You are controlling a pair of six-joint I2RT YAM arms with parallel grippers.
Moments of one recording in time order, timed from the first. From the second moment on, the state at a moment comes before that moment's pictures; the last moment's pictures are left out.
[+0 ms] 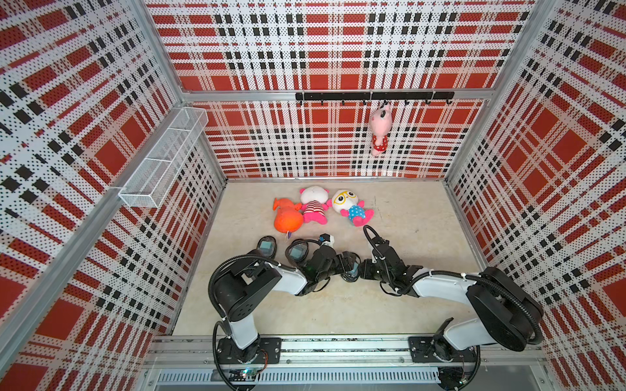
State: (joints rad) left arm -0.82 1.78 0.65 0.59 0.01 -0.93; right arm 0.69 1.46 0.52 0.15 -0.02 0.73
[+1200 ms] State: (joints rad) left arm -0.78 1.86 0.75 0.52 0.18 -0.78; right arm 0.67 1.45 0.51 0.13 -0.07 0.72
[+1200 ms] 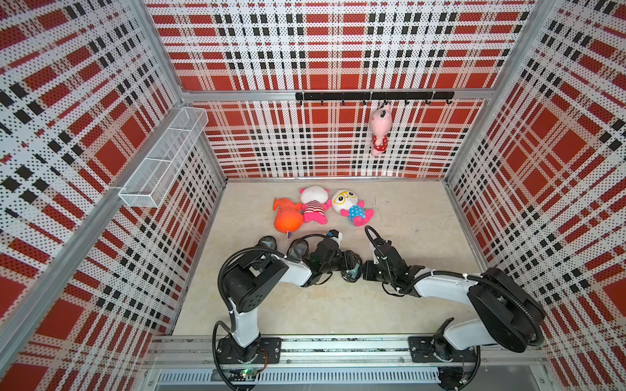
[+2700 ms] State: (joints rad) left arm -0.77 1.91 0.85 0.43 0.29 -0.68; right arm 0.67 1.48 0.53 0.12 -0.08 0.74
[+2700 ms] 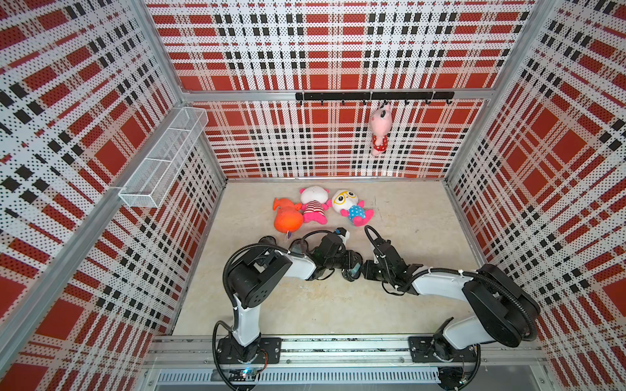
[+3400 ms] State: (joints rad) left arm -0.80 1.38 0.75 0.56 0.13 -0.87; right arm 0.89 0.75 0.40 0.28 0.13 0.58
